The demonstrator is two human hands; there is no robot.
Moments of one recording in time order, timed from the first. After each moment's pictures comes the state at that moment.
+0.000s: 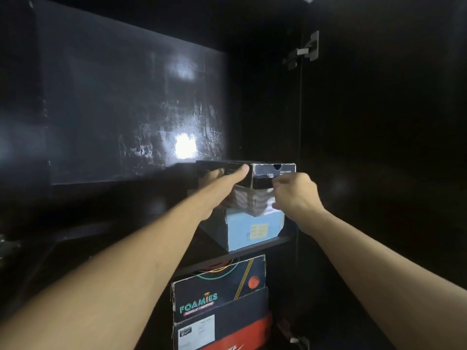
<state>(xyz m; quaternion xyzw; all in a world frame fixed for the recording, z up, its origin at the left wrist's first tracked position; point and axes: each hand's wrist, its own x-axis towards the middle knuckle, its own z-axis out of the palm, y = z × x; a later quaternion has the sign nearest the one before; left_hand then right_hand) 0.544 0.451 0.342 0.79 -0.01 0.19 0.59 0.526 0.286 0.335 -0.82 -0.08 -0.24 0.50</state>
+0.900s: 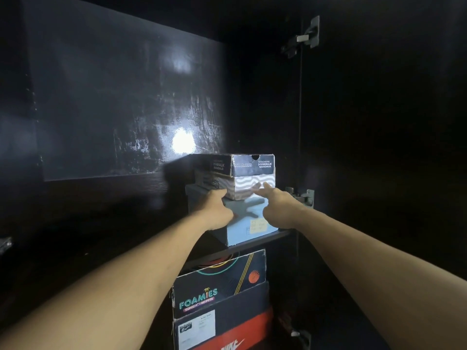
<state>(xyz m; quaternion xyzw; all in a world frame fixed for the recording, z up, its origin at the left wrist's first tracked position) 0.554 0.461 0.296 0.92 -0.01 0.16 0.36 0.566 0.293 0.307 -0.95 -0.21 -0.12 0.22</state>
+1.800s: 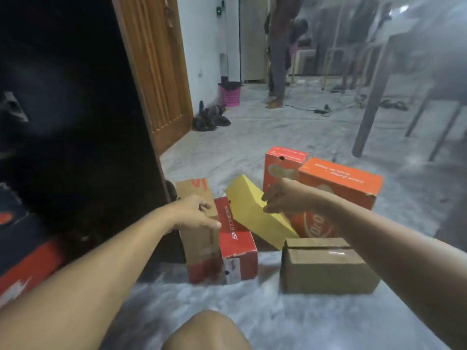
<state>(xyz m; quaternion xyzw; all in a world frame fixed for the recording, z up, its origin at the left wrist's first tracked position) 0.389 0.094 0.134 0.88 -0.34 -0.26 0.21 0.256 -0.121 0.132 -0.93 0.22 0.02 0.28</state>
